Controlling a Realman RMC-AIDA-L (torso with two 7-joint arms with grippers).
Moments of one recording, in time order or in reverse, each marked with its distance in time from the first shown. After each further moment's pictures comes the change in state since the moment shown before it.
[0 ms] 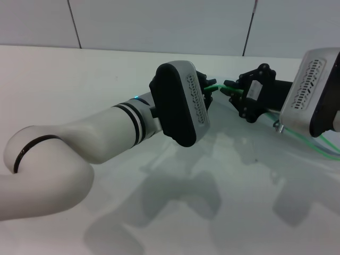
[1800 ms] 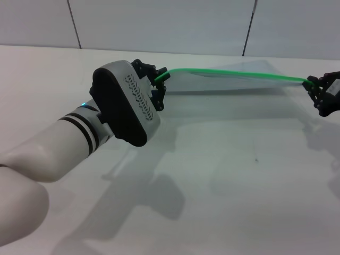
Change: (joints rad) left arm 0.243 0.002 -0.116 0.133 0.011 -0.065 0.086; right arm -0.047 -0.003 0.333 0.140 -0.048 0.005 -0.011
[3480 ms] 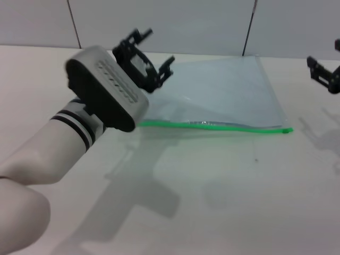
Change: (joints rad) left arm 0.004 -0.002 0.039 -0.053 -0.106 -0.261 -0.075; right arm -0.165 0.014 -0.117 -0.110 0.567 0.106 -0.233
